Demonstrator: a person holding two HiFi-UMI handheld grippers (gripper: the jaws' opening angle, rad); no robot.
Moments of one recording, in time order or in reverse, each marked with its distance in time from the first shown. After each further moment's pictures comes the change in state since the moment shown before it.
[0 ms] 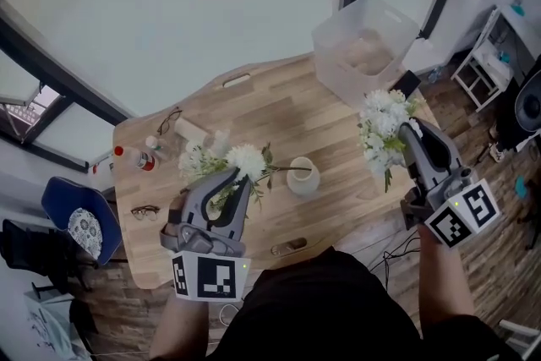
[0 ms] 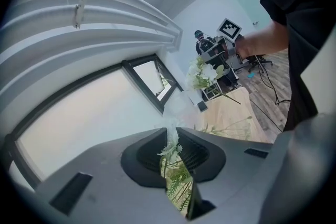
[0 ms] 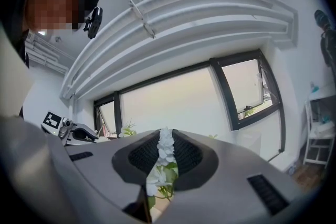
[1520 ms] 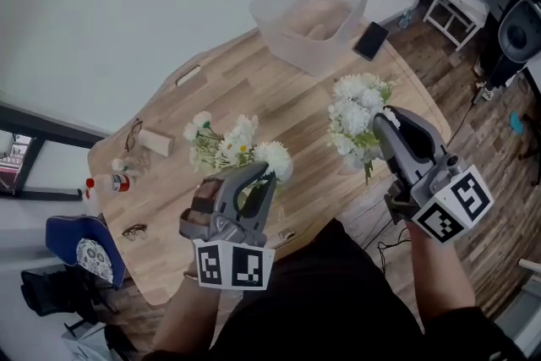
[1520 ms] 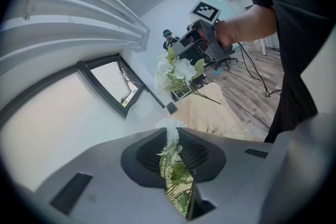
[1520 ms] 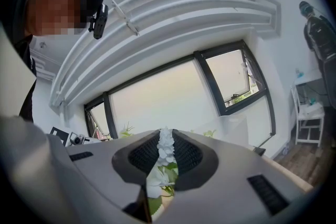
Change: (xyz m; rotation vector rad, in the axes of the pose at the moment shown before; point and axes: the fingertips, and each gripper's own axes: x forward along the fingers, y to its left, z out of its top) left arm 0.096 -0.111 0.016 0.183 -0.024 -0.334; right arm -0.027 -0.037 -0.044 0.115 0.039 -0.089
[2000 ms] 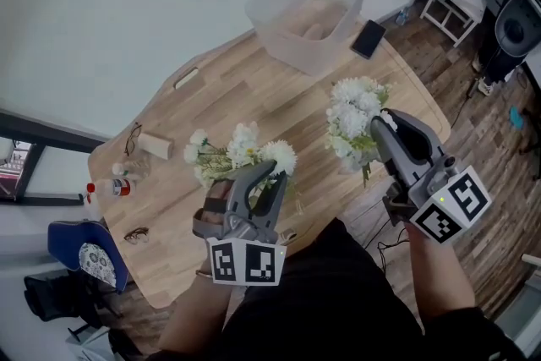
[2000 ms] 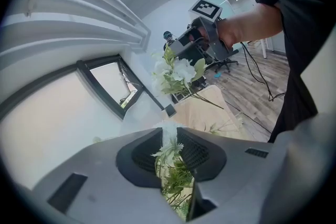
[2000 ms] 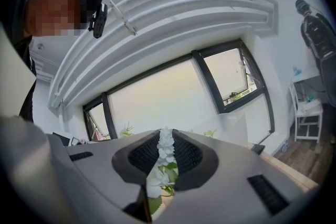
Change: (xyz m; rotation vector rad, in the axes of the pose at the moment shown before) left arm 0.018 -0.011 0.005 -0.020 -0.026 -0.005; right arm -0.001 -0.003 -0.006 0.021 0.009 -0.014
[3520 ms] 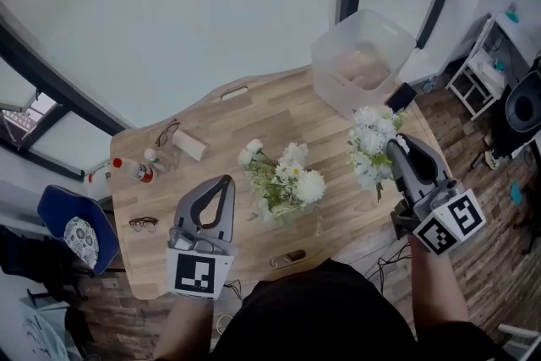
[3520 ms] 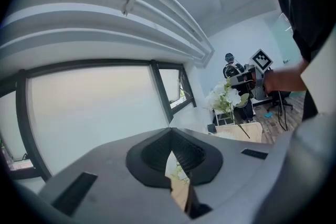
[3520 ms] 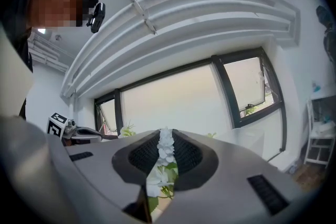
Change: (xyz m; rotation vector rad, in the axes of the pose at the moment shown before) left arm -0.157 0.107 -0.055 -0.544 -0.168 0.459; right arm 0.032 0.056 0.030 -0.149 -0.027 0.106
